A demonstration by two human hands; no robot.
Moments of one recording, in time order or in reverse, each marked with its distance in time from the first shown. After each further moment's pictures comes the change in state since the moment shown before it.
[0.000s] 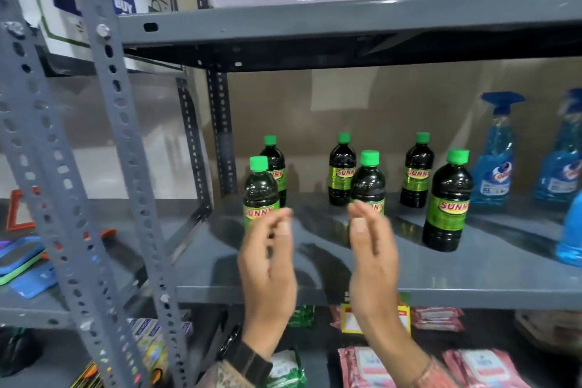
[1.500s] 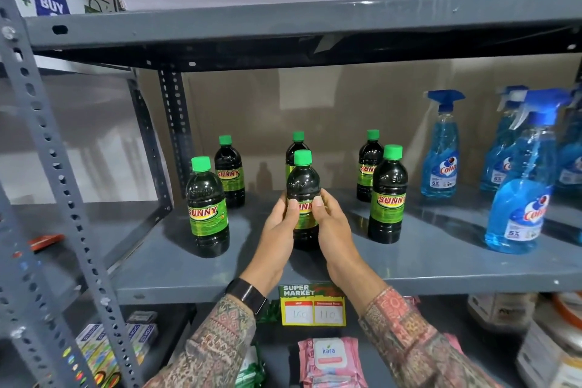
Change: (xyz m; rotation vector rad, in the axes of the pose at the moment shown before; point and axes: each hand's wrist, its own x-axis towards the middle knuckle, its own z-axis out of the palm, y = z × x) left_hand 0.021 -0.026 0.109 -0.245 -0.437 -0.534; right_hand 0.076 0.012 -0.045 0.015 -0.207 0.372
